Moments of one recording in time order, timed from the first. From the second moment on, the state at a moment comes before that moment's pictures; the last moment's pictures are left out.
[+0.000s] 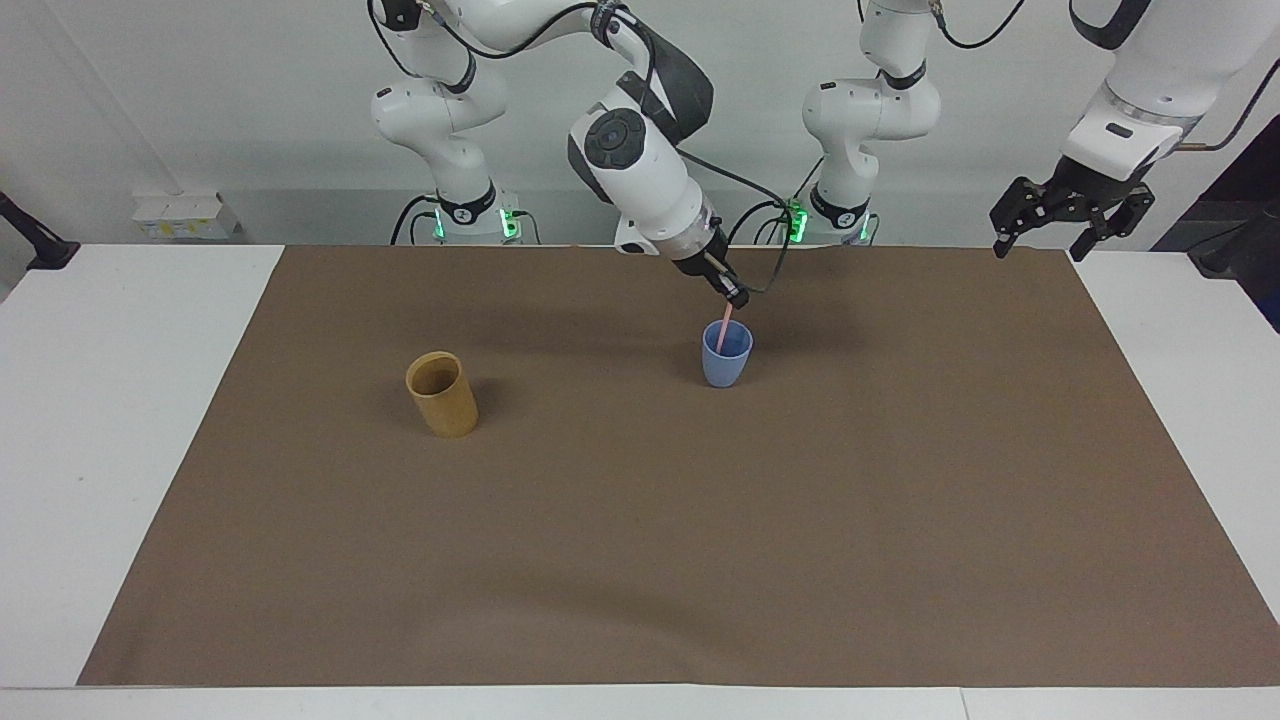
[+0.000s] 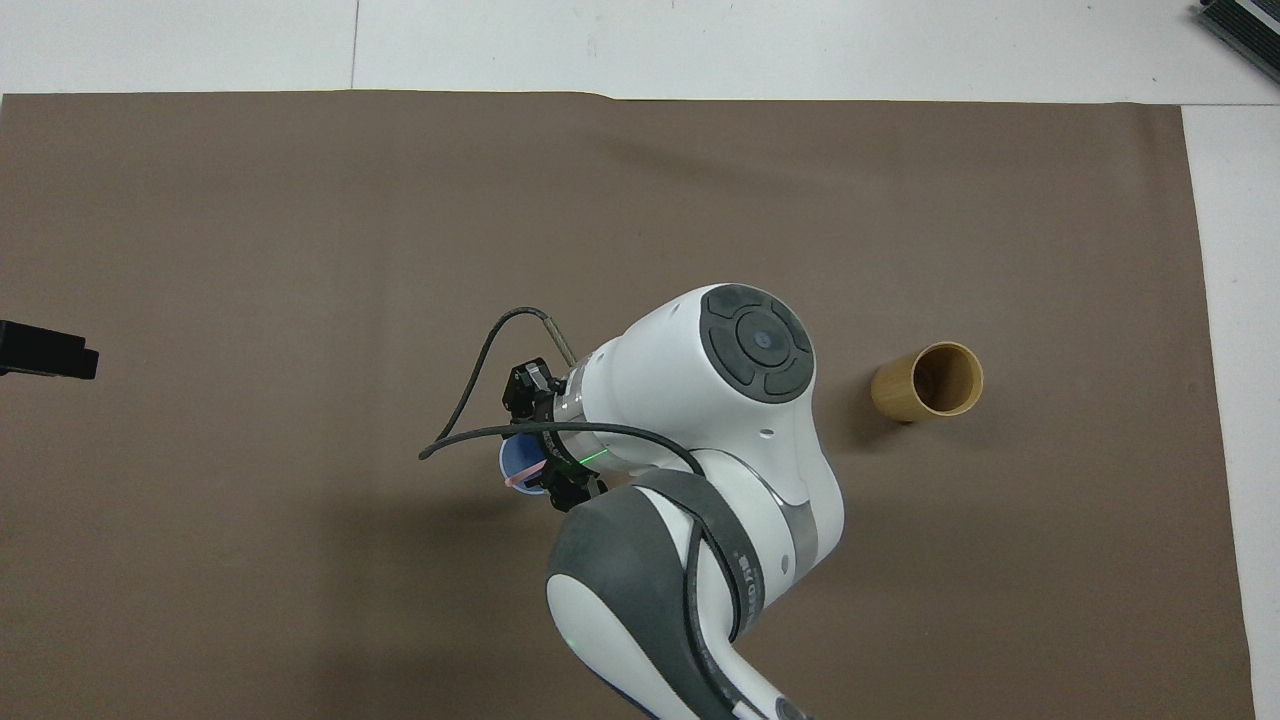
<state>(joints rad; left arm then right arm) -0.07 -0.09 0.06 -1.63 0.01 1.55 0.13 0.47 0.25 0.21 -1.69 0.48 2.08 1.56</state>
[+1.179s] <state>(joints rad) -0.07 -0.09 0.06 -1.63 0.01 1.55 0.13 0.20 0.03 0.19 -1.62 0.13 1.81 0.80</state>
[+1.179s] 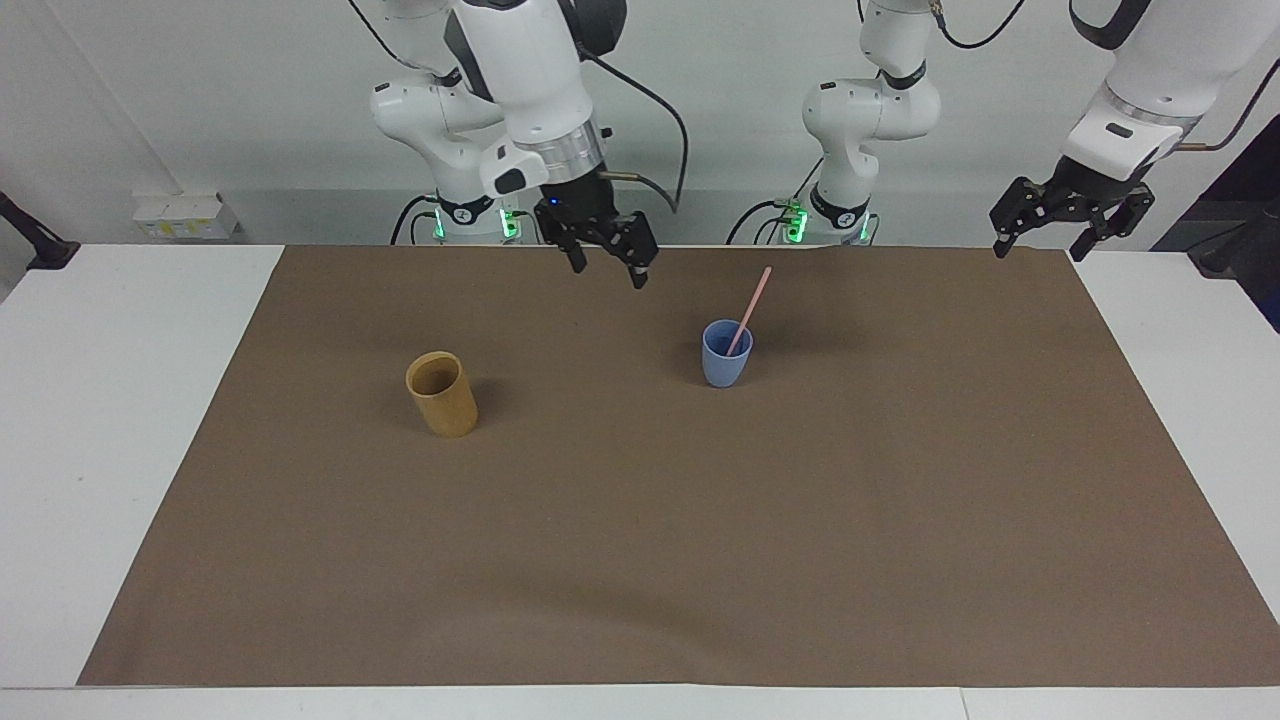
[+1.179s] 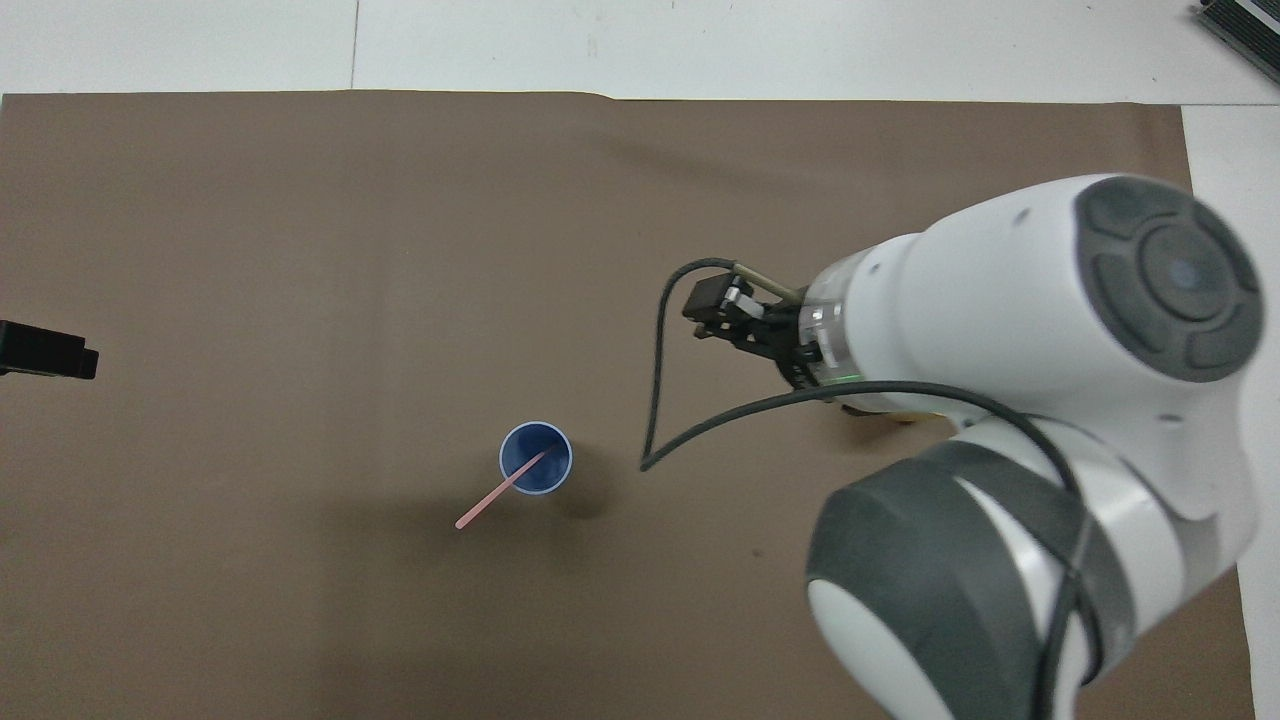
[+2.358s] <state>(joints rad) -0.07 -0.09 0.04 -1.63 0.01 1.55 0.13 0.01 -0.08 0.14 -1.59 -0.07 1.55 0.25</state>
